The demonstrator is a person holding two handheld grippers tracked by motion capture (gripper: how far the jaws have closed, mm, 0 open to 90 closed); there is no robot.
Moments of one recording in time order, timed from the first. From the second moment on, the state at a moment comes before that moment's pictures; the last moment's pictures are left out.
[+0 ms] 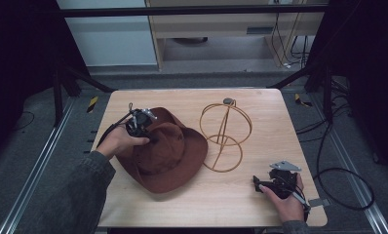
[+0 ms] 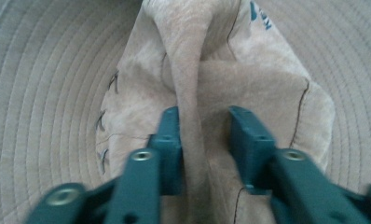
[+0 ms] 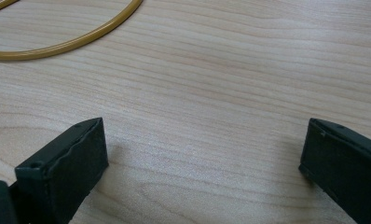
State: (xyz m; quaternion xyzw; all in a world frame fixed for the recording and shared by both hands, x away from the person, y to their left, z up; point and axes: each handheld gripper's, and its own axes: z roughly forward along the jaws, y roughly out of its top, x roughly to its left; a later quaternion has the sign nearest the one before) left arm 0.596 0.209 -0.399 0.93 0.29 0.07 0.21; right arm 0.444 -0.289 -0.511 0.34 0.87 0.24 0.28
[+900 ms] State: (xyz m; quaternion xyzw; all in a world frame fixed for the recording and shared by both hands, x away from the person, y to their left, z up) left arm 0.567 0.215 -0.356 0.93 0.26 0.10 0.24; right arm 0.444 -0.289 -0.511 0.34 0.87 0.24 0.28
